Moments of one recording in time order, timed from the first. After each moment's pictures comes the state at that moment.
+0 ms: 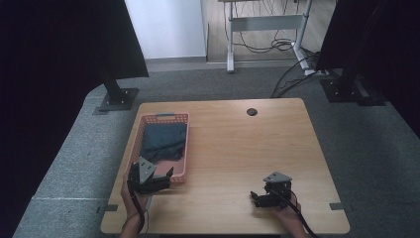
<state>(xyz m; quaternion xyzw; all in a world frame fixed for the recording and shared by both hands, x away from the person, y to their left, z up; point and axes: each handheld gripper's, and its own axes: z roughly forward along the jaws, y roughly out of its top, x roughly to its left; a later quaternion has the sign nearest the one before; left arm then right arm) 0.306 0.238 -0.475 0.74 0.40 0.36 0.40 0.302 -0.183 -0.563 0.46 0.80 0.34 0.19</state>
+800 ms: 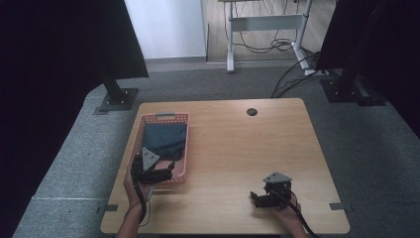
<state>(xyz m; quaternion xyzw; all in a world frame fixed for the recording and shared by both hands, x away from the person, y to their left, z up) 0.336 0.235 -0.471 0.75 0.41 0.34 0.38 0.301 -0.183 -0.563 0.46 0.80 0.34 0.19</state>
